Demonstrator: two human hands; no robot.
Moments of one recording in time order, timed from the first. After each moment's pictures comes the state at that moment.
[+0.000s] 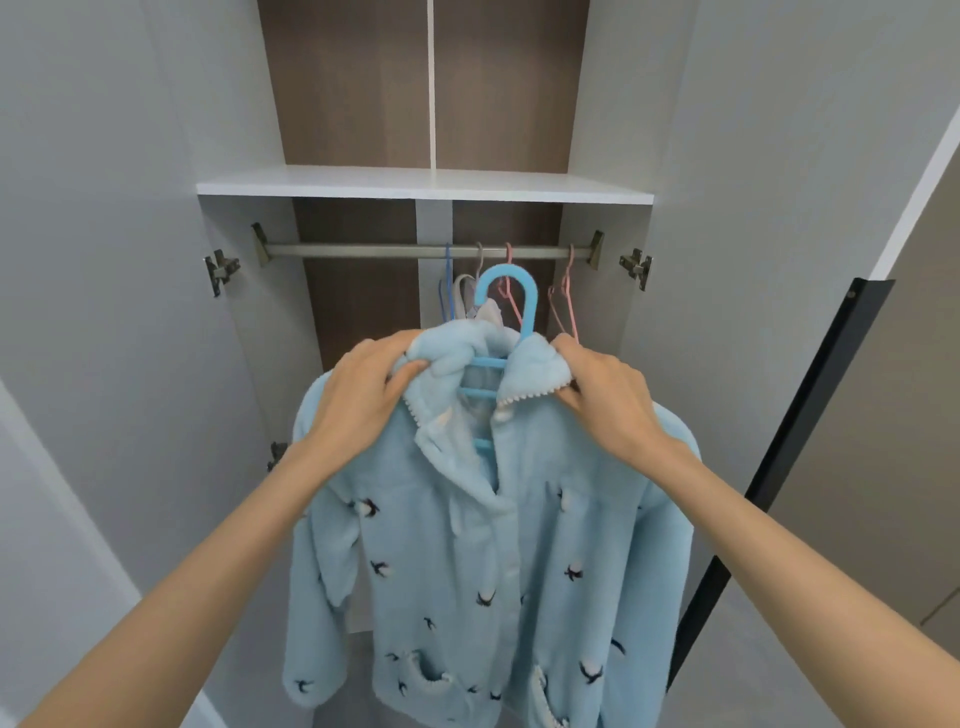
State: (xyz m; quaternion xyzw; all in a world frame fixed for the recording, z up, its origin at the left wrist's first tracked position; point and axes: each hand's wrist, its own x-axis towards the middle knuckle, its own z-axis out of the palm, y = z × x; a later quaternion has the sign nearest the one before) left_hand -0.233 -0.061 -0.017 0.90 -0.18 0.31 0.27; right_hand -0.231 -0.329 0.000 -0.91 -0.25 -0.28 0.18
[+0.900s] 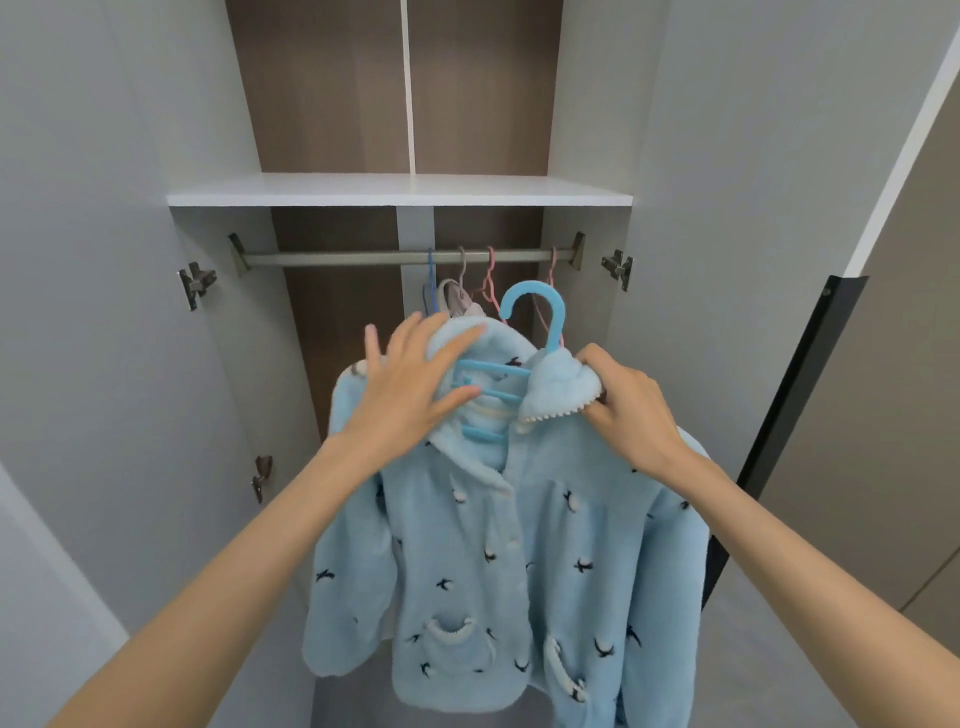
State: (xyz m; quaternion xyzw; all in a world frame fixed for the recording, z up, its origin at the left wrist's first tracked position) left_hand -0.220 -0.105 -0.007 0.93 -0.21 0.27 0.10; right_hand -0.233 -0.361 -0.008 -0.89 -0.23 -0.27 0.28
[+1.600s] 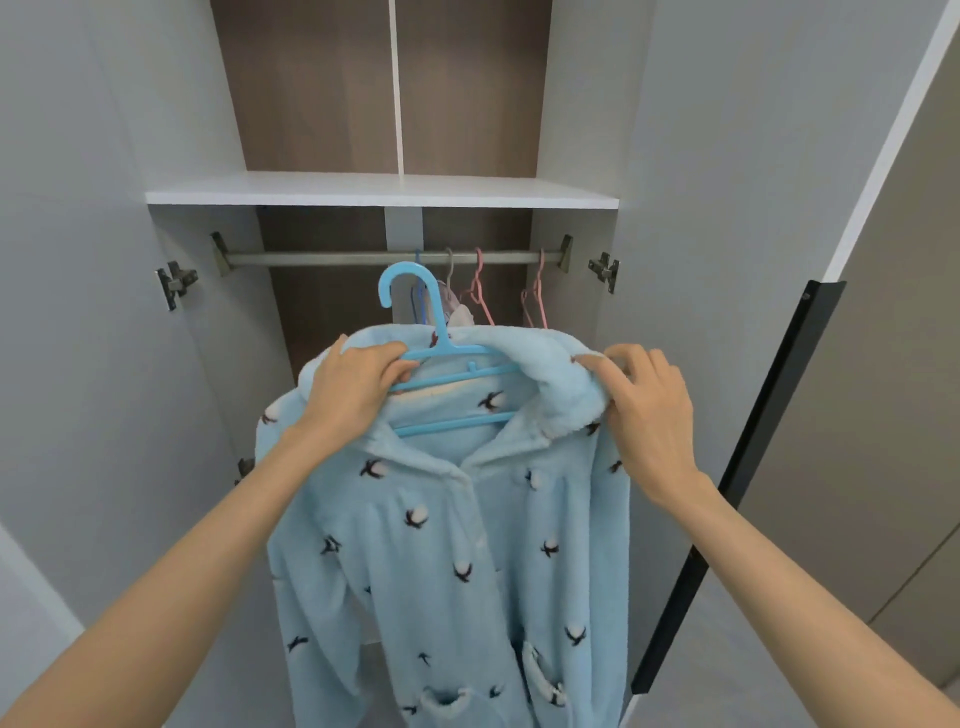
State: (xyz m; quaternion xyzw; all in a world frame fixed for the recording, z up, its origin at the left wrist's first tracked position) left_hand -0.194 -0.079 -0.008 0.92 -0.13 0.30 0.19; right_hand -0.229 -0.384 -0.026 -0.85 -0.16 -0.50 0.07
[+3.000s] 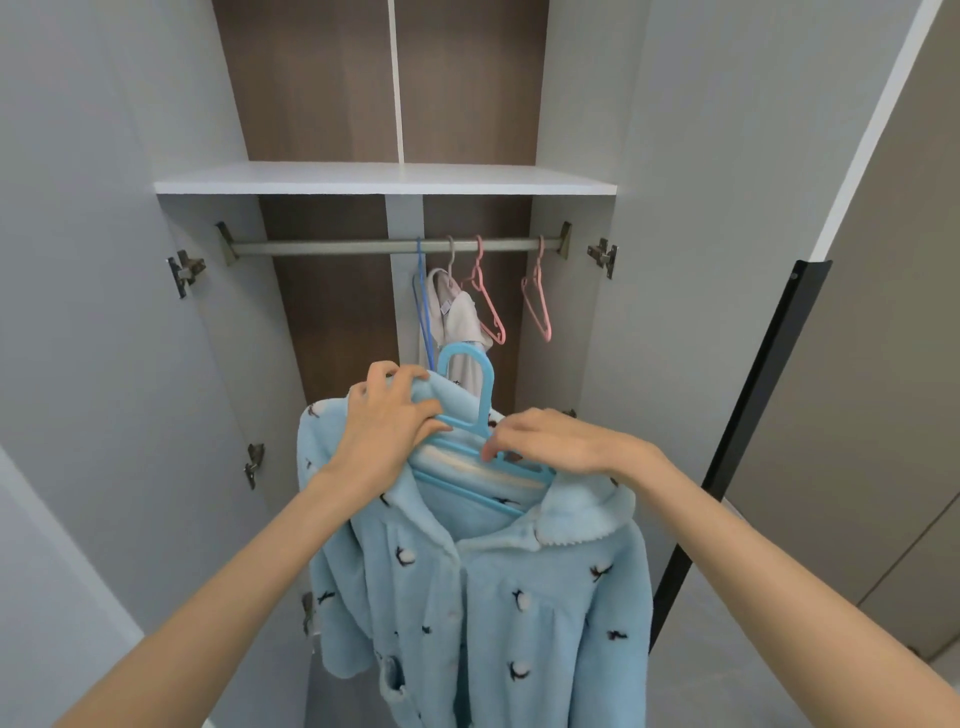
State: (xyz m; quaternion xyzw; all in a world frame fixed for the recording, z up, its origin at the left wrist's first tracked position) left_hand -0.248 -0.101 -0.048 0.93 -0.17 0.31 0.02; right_hand -0.265 -0.317 -0.002 -0.93 -0.23 0.16 0.25
